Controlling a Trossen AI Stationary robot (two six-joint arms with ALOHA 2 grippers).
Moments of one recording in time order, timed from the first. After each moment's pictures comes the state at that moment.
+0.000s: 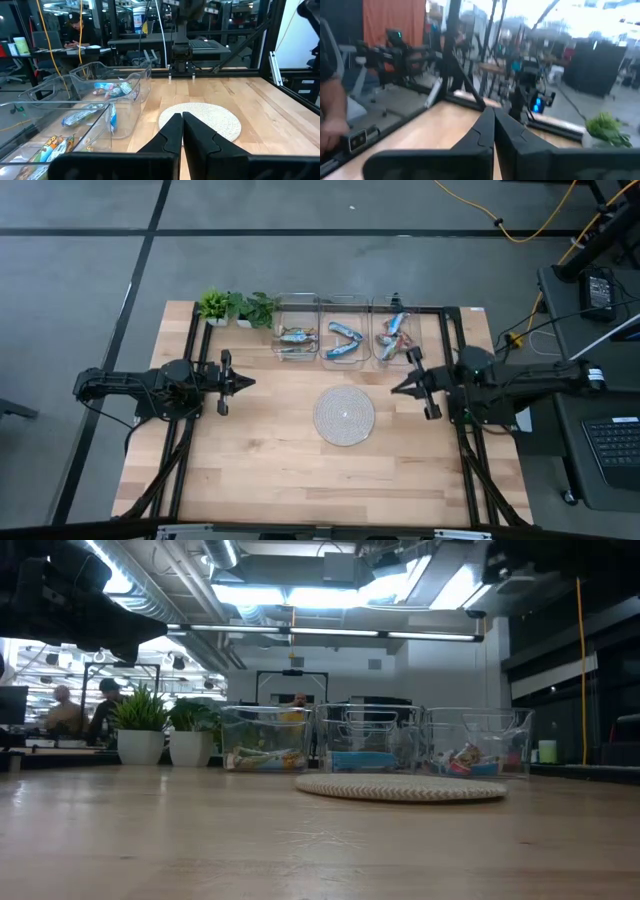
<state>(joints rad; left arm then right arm) 0.01 0.05 0.01 0.03 -0.08 0.01 -0.04 0.62 0.36 0.33 -0.33 -0.19</state>
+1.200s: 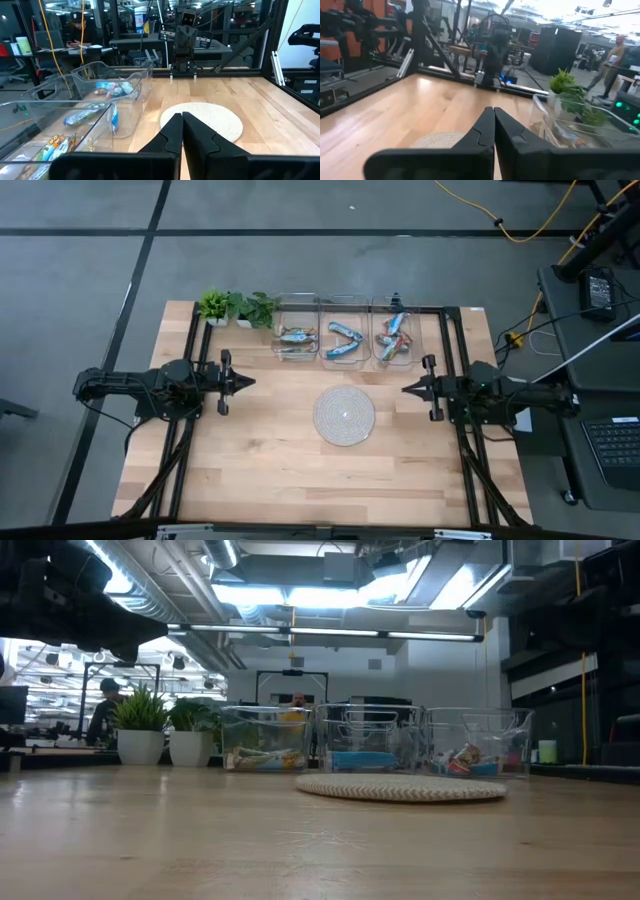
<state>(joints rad) 0.01 0.05 0.01 0.03 -0.09 0.01 -0.07 0.00 0.01 0.05 -0.18 -0.21</state>
